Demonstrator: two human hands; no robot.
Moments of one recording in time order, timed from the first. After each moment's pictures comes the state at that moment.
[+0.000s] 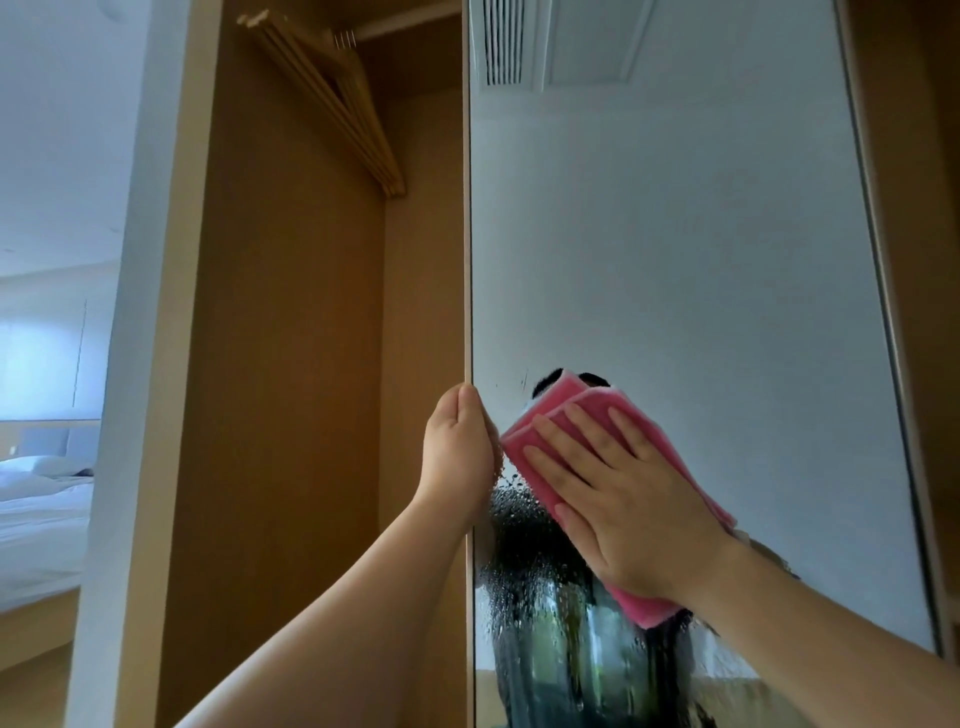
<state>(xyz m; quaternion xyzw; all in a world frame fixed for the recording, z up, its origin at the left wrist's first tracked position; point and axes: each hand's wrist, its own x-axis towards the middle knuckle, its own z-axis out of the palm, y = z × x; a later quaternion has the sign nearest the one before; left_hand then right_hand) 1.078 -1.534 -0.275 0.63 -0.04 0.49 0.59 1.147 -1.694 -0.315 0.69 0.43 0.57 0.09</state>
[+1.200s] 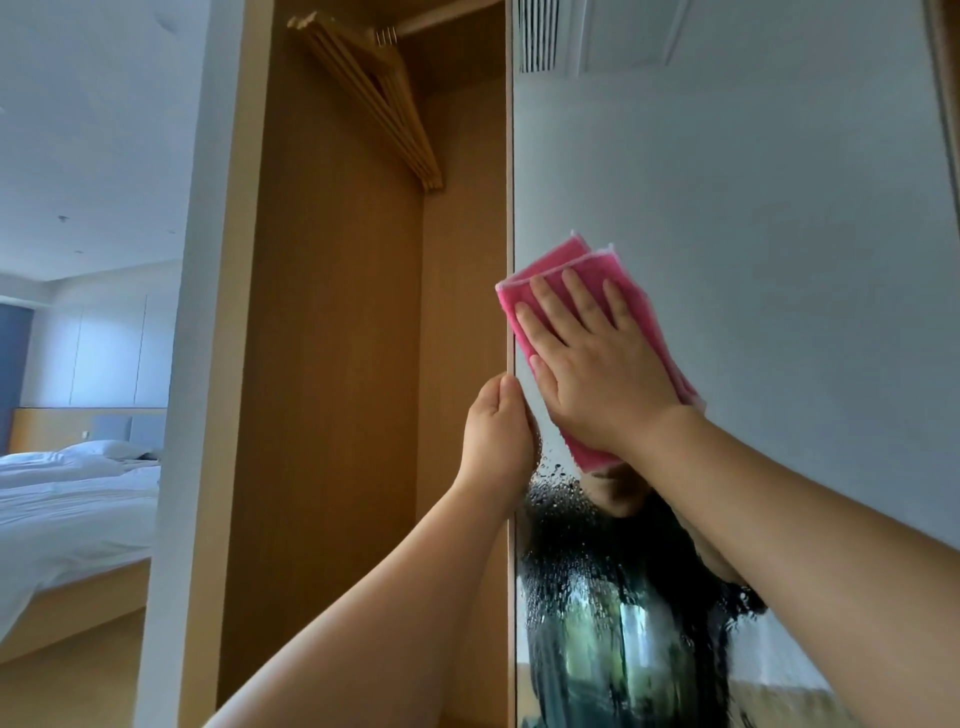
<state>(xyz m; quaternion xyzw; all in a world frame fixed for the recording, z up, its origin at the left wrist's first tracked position) 1.075 -1.530 -0.276 0.63 -0.05 0.49 0.60 1.120 -1.631 -0.222 0.71 0.34 0.61 0.03</state>
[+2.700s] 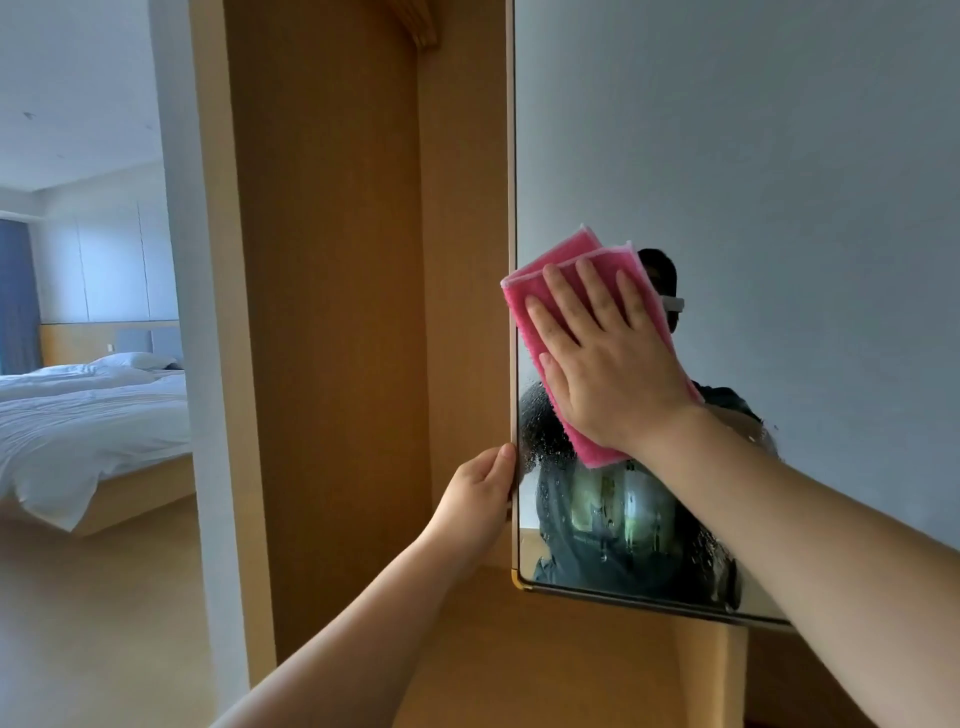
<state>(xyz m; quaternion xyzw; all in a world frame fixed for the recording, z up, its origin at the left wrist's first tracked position) 1.049 -1.502 -0.447 0.75 0.05 0.30 0.59 1.121 -1.643 -0.335 0.70 0.38 0.60 0.02</state>
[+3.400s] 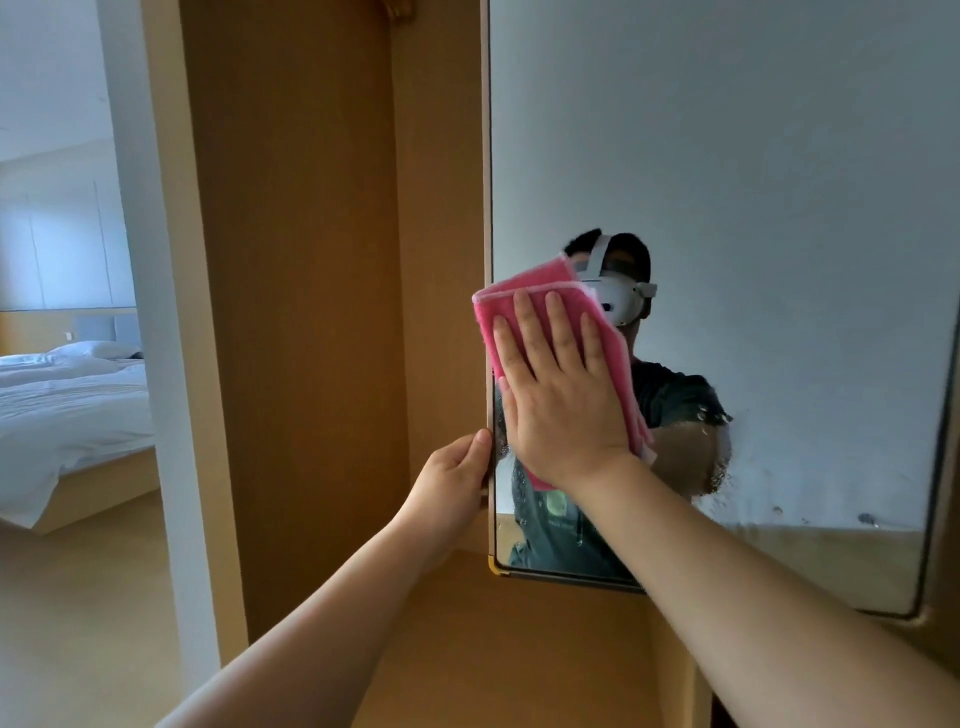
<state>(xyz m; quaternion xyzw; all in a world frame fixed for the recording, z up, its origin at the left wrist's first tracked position) 1.036 -1.507 -0.440 0.74 0.03 0.26 0.62 1.119 -1.617 -0.387 0.72 0.36 0.59 -0.04</state>
